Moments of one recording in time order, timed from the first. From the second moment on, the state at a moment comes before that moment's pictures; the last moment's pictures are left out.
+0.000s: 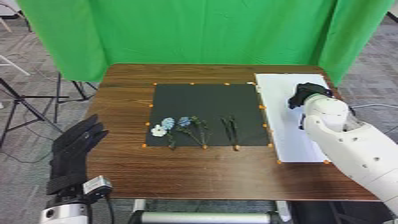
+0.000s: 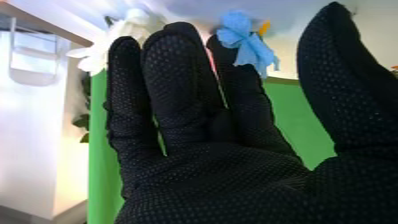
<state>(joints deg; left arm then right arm) 135.9 -56.4 -89.1 -128.1 51.4 31.8 28.3 -60.3 -47.1 51.0 -81.4 -126.1 -17.9 36.6</state>
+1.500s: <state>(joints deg) 135.3 -56.5 -88.9 -128.0 51.9 31.3 27.3 -57.1 -43.4 36.5 -92.2 -132.9 6.3 29.2</state>
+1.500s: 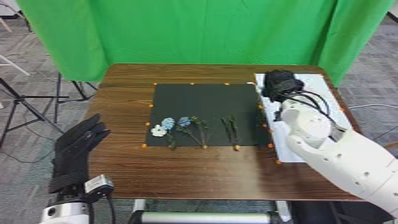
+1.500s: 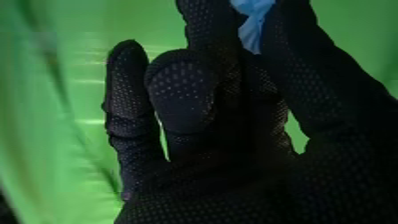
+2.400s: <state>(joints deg) 135.2 -56.8 -89.3 -128.0 52.6 30.1 25.8 -66.6 -60.6 38.9 -96.0 -141.4 0.1 18.2</state>
